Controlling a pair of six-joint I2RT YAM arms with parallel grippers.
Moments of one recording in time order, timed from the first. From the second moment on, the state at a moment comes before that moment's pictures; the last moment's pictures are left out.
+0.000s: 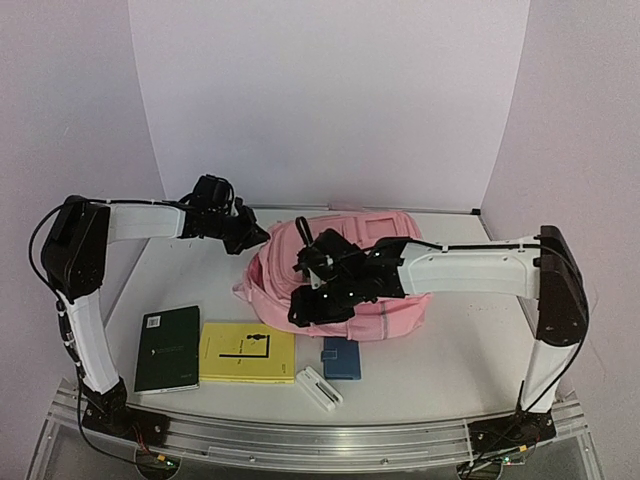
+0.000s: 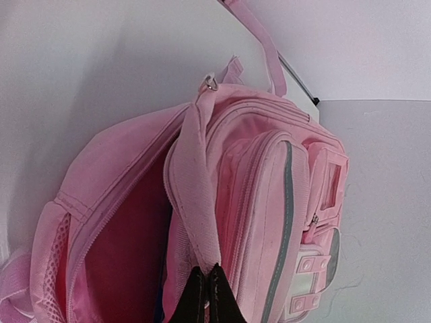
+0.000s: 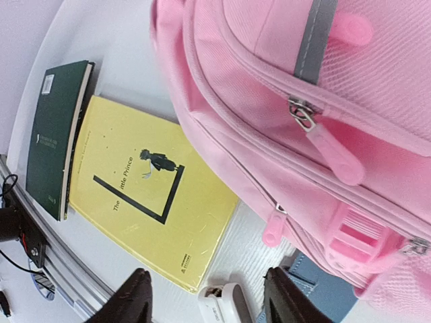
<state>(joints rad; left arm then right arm) -0.43 1.90 1.34 -0.11 0.44 -0.95 1.08 1.90 1.50 -0.55 0.02 0.70</state>
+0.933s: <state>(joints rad) -0.86 1.53 1.05 -0.36 0.19 -0.79 0.56 1.54 1.24 -0.69 0.34 0.62</state>
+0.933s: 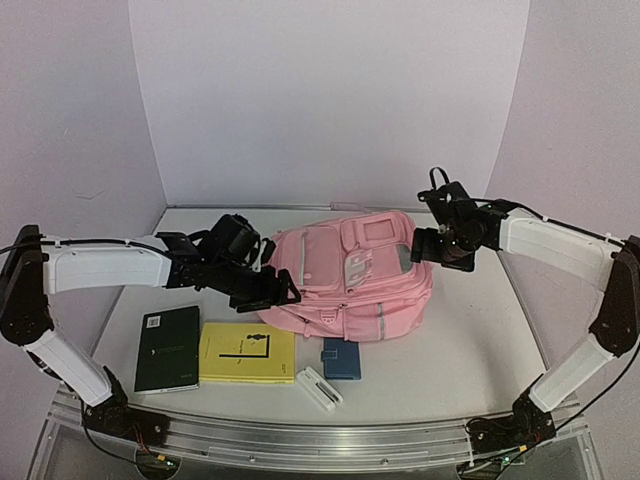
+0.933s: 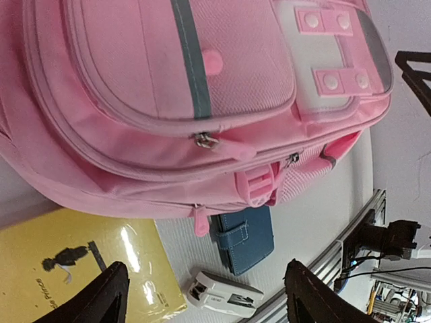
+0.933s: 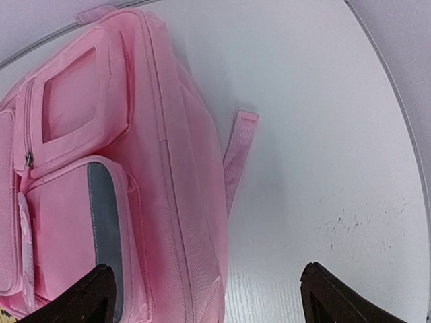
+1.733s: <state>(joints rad) -1.01 1.89 1.24 -0.42 0.06 -0.85 0.56 1.58 1.16 -0.58 0.28 0.64</state>
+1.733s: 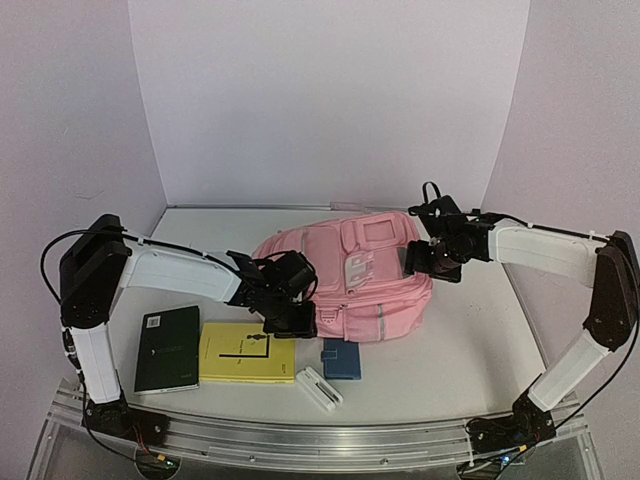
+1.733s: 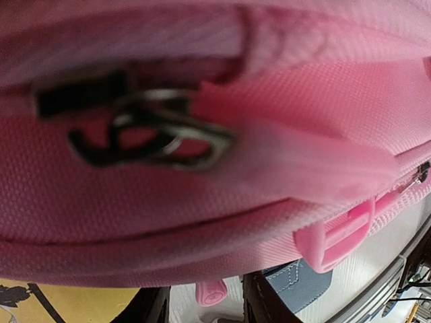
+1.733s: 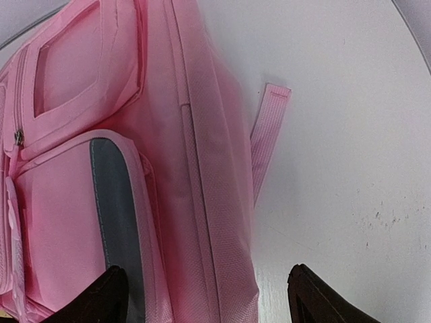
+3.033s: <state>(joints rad) -0.93 1.74 1.17 -0.44 -0.04 -0.90 0.51 1.59 1.14 -0.49 0.16 0.66</state>
